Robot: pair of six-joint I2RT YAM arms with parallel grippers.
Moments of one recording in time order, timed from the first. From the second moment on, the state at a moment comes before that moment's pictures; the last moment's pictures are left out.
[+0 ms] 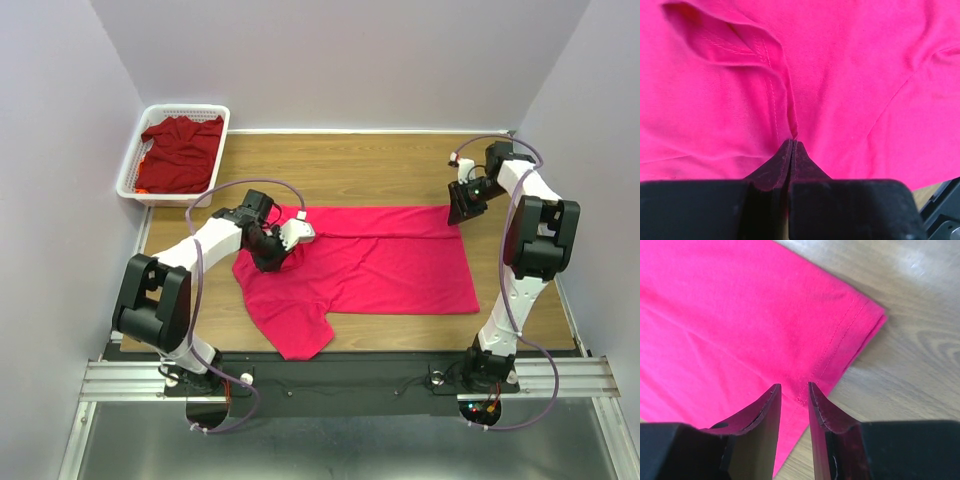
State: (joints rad) left arm -0.39 1.55 0.98 -0.67 0.40 0.70; right arm -0.18 2.06 1.65 -0.96 -0.48 -0.52
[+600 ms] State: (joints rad) left arm -0.39 1.65 1.19 -0.58 0.41 0.56; right arm -0.18 2.06 1.62 -0.96 -0.44 -0.54
